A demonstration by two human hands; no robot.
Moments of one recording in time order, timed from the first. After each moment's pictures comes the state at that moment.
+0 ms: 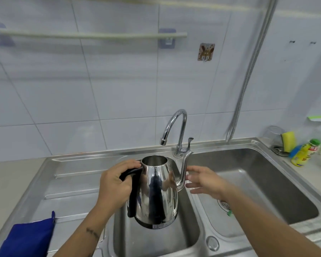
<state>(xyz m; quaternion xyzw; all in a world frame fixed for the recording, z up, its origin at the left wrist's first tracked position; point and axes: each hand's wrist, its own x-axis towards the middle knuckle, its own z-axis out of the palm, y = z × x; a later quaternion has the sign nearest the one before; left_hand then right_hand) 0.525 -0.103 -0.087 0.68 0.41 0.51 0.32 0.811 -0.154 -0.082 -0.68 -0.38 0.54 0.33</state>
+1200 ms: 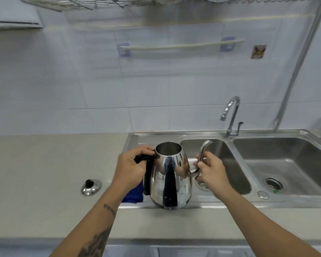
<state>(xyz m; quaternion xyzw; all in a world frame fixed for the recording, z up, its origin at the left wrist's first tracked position) 0.281 -0.260 -0.027 0.65 0.43 0.53 0.33 0.521 -0.293 -0.048 -0.64 -0.42 0.38 0.52</state>
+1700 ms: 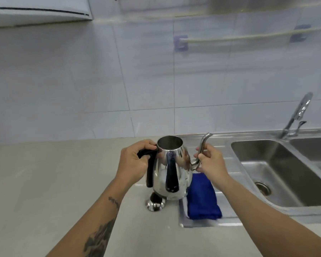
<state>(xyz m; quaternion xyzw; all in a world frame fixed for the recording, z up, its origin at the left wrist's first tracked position) 0.024 -0.125 -0.041 0.67 0.43 0.52 0.32 0.264 -0.151 -0.067 -0.64 -0.39 0.38 0.54</state>
